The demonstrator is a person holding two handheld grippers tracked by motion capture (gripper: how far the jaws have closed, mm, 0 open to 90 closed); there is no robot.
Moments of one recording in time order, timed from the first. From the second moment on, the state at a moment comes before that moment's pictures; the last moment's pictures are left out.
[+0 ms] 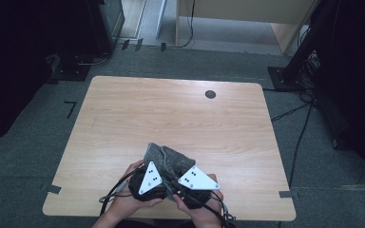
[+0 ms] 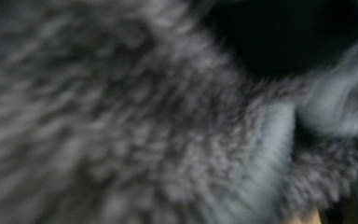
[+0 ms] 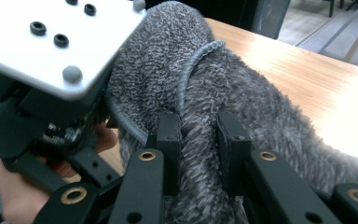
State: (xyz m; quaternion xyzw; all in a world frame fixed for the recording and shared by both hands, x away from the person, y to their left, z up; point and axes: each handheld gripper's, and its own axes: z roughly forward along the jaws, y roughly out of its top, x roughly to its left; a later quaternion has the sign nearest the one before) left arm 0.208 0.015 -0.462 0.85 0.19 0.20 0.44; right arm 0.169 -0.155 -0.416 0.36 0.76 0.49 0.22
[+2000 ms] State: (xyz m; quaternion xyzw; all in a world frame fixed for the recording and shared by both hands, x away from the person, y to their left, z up) left arm 0.210 0.021 -0.462 0.84 0.23 0.18 0.47; right arm 0.164 -0.161 -0.418 0.38 0.73 0.49 0.26
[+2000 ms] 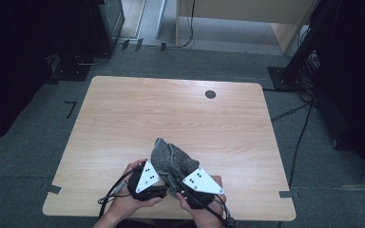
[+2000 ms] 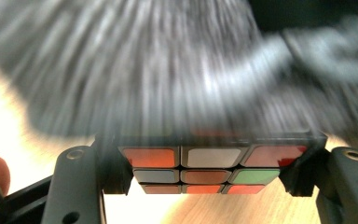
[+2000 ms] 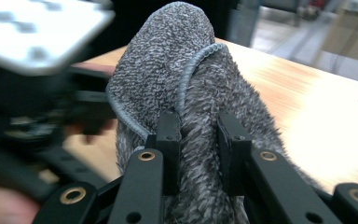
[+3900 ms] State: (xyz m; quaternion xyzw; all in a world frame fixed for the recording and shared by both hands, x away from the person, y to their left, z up) left arm 0.211 0.057 -0.451 0.77 0.15 0.16 0.60; right arm 0.185 -0.200 -0.423 0.44 0.68 0.57 0.14
